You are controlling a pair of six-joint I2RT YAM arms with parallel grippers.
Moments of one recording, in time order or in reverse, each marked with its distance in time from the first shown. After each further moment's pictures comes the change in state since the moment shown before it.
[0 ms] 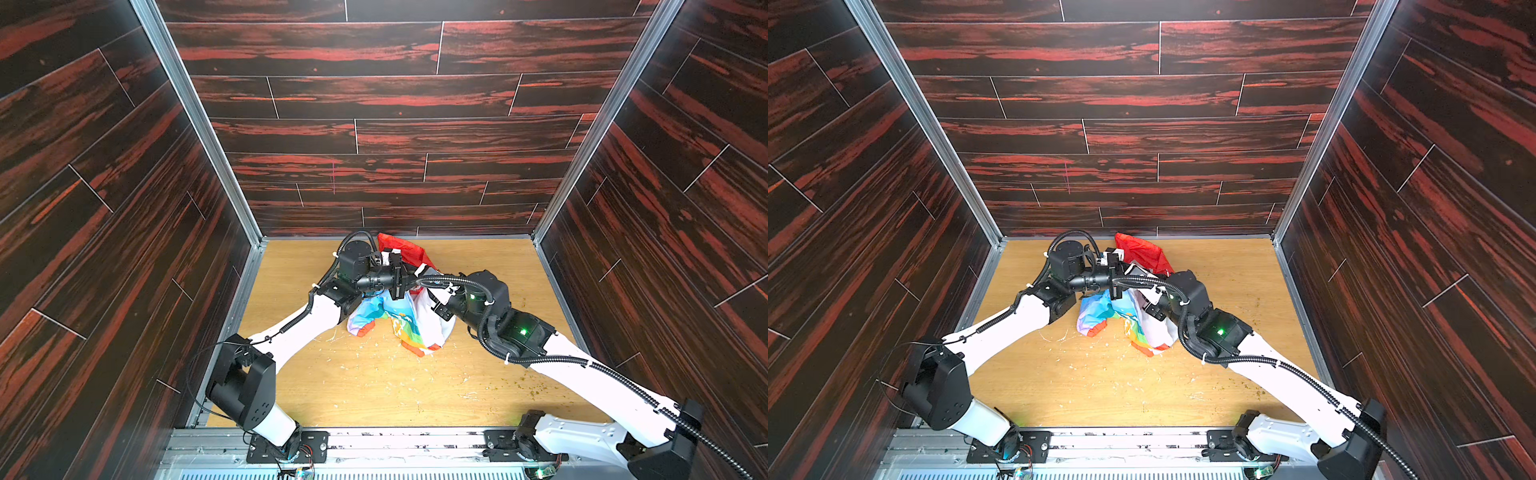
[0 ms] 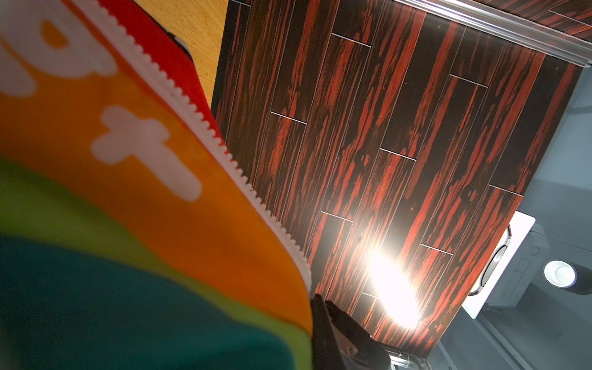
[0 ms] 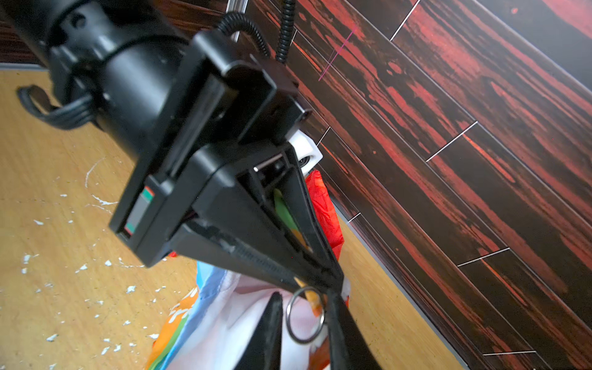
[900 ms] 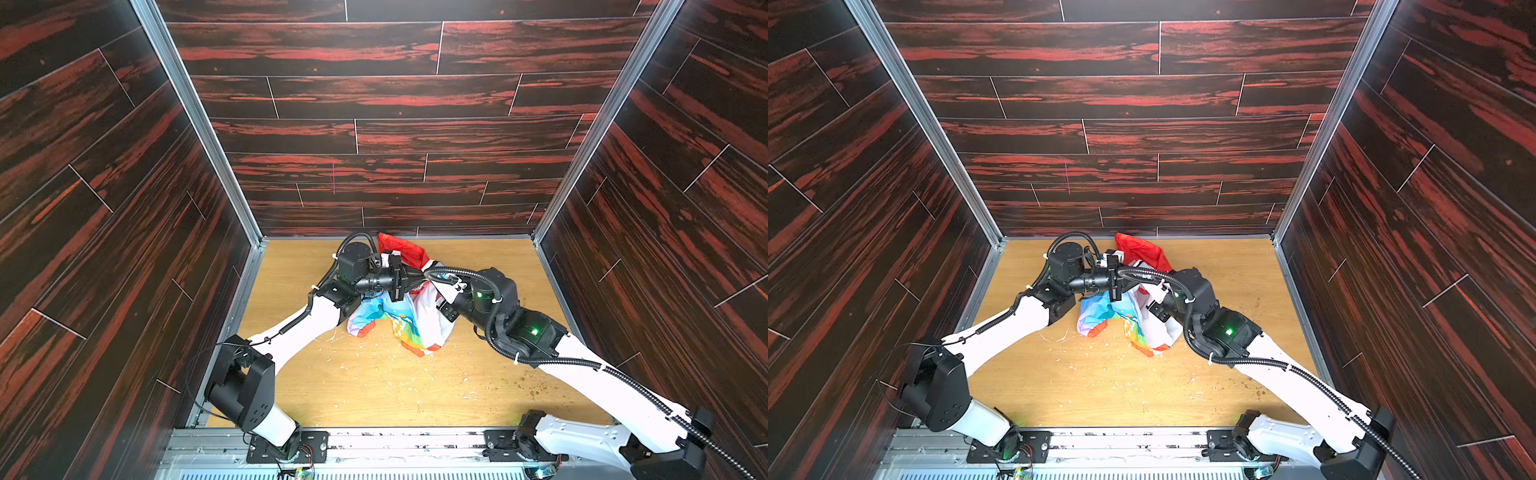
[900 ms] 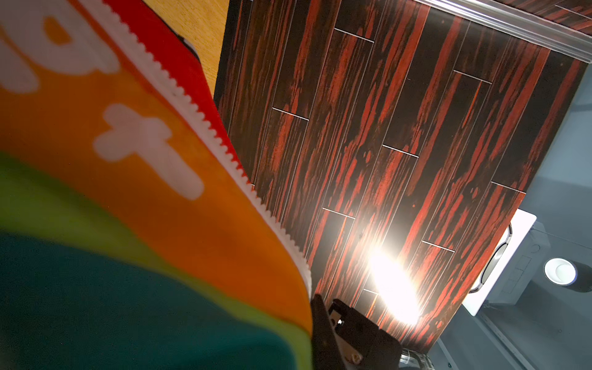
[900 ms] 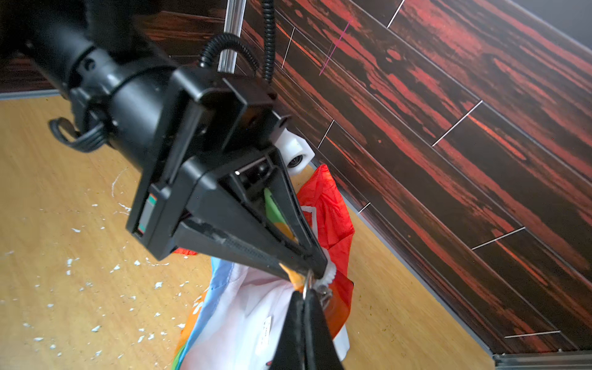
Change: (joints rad) left arm -0.001 -0.016 -0.028 0.016 0.011 0.001; right arm -0.011 -0.016 0.076 -0.124 -0.030 0.110
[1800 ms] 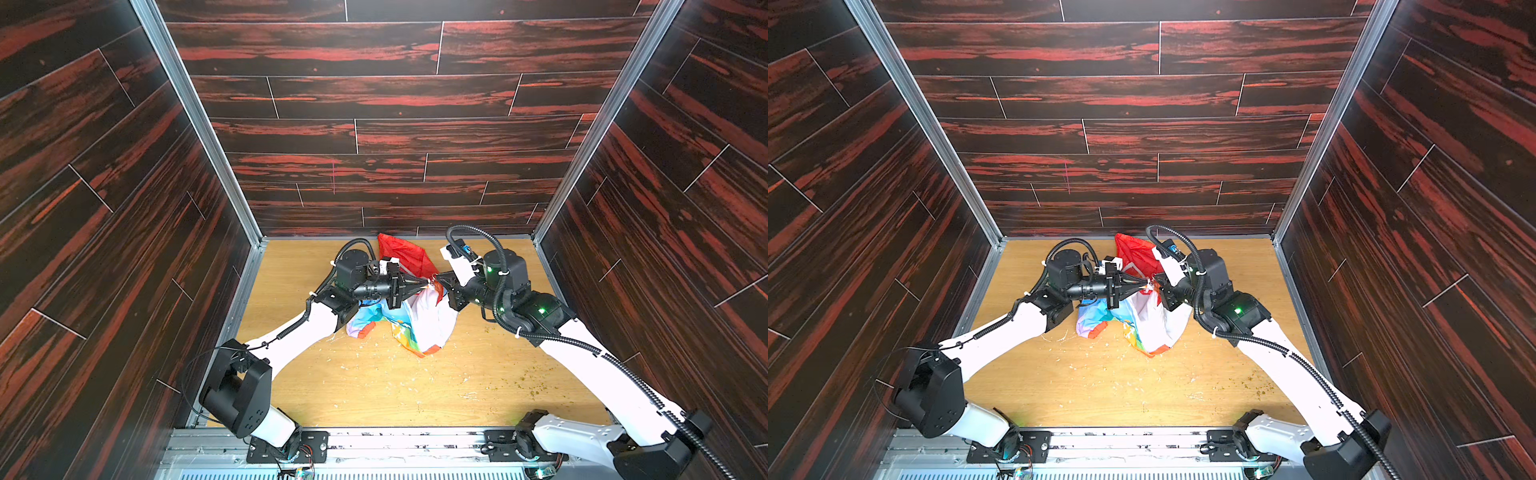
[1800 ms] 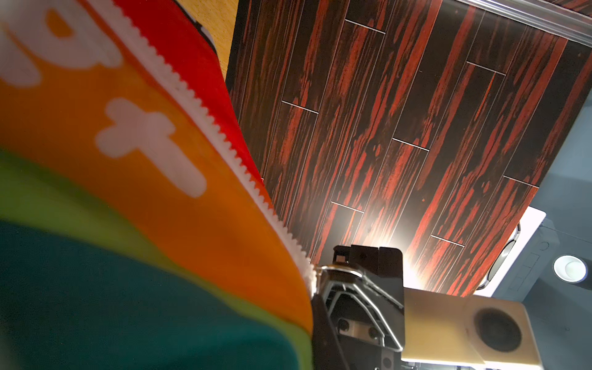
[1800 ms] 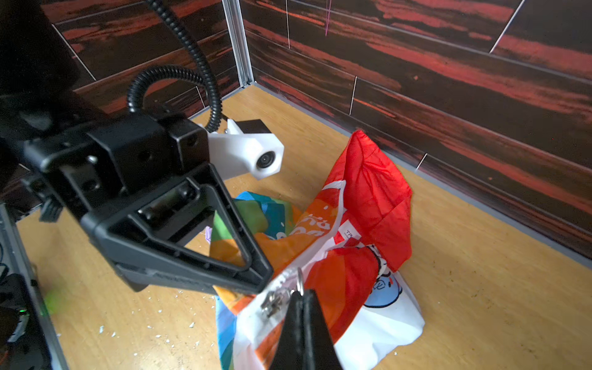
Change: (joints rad) left arm -0.004 -0.032 -0.079 0.016 0.015 0.020; right arm -0.221 0.058 0.056 -0.102 -0.322 0.305
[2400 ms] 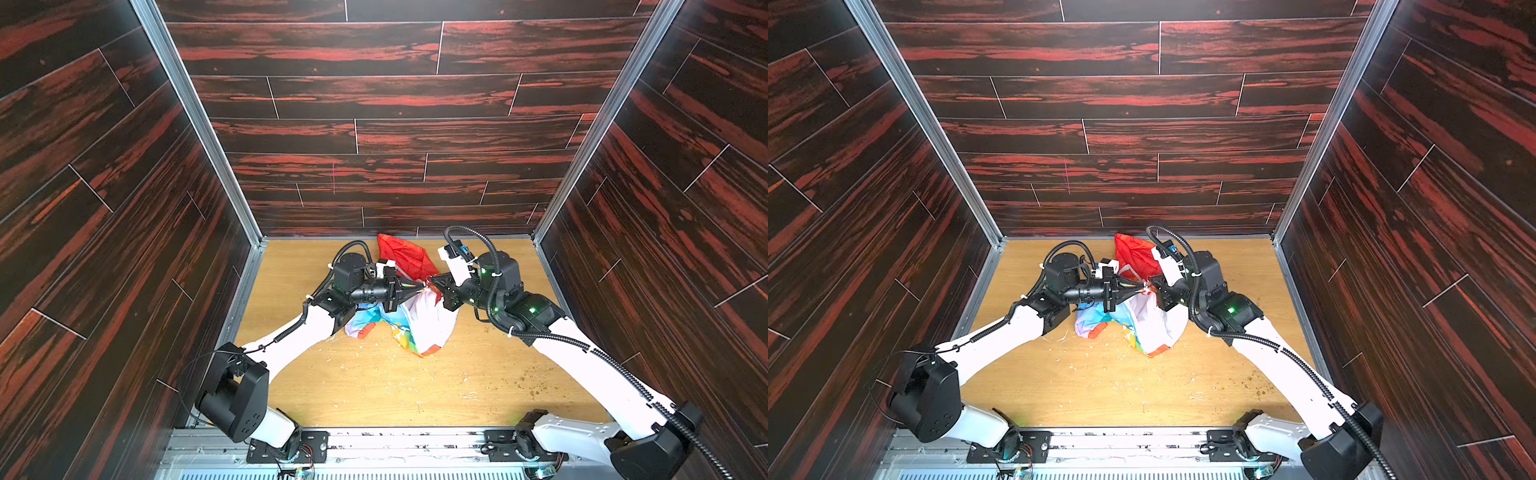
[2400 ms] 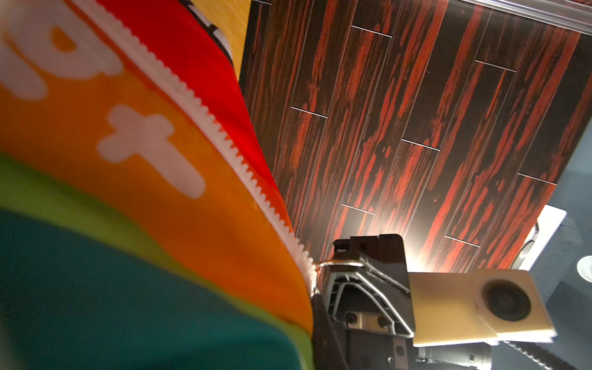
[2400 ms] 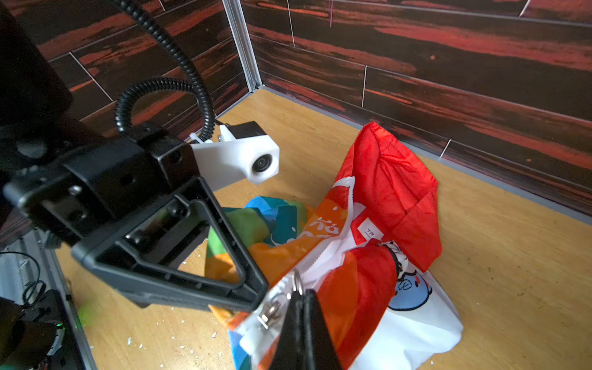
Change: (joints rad) left arm 0.014 -0.029 -0.054 -0.034 -0.007 0.085; right arm -0.006 0.014 -0.071 0.092 -0.057 0.093
